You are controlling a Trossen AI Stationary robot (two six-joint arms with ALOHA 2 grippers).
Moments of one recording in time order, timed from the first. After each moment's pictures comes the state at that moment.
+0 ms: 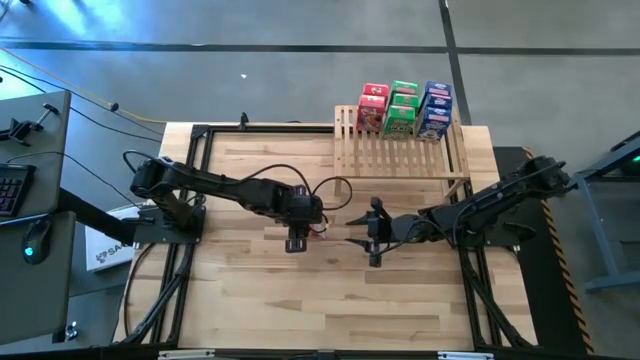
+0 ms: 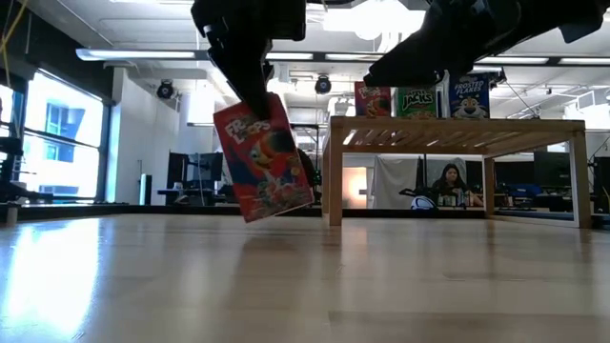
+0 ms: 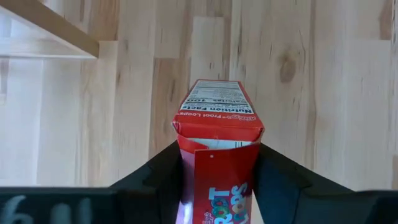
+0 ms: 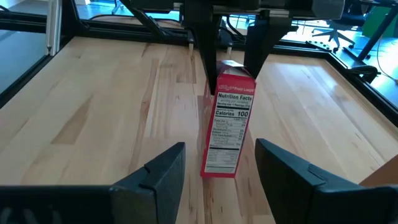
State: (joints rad) left arm -0.11 1.72 1.38 -0.83 -0.11 -0.11; right arm 0.32 1.36 0.62 0.37 0.37 0.02
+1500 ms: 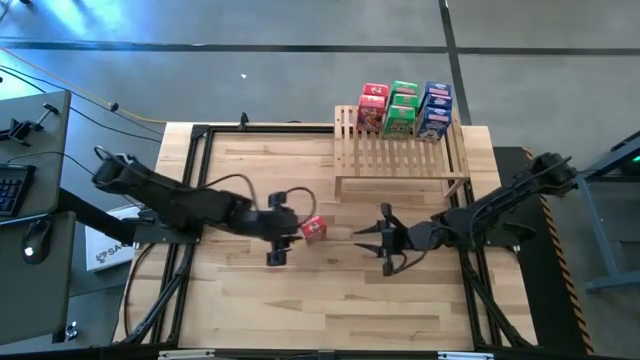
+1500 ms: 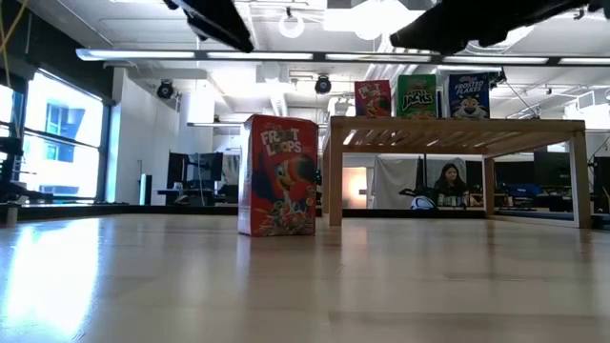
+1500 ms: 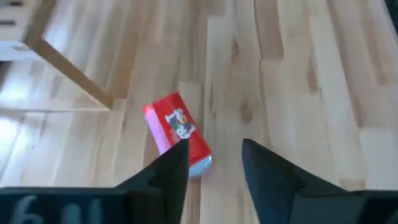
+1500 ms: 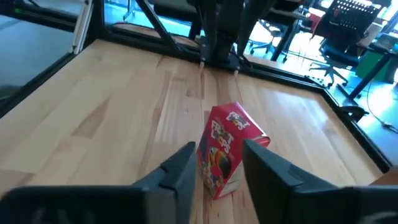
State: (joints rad) left arm -0.30 1.43 1.17 -0.60 -0.31 -0.18; right arm 0.44 1.25 0.60 0.33 0.47 -0.11
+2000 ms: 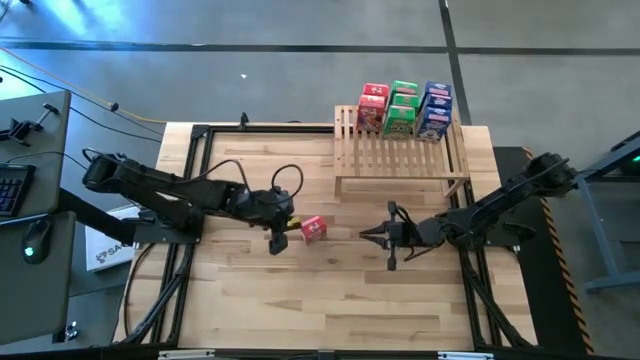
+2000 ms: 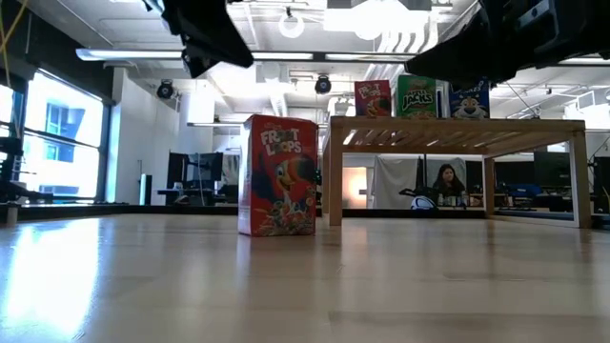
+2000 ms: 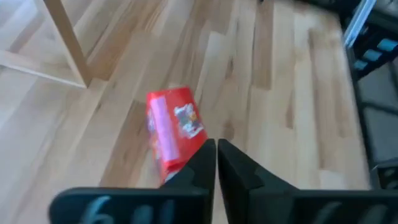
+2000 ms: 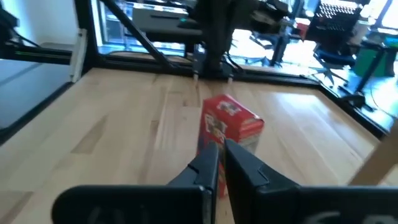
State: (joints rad) left arm -0.17 1.31 0.96 -0.37 -0.12 -0.39; right arm 0.42 1.26 0.38 0.70 0.46 -0.04
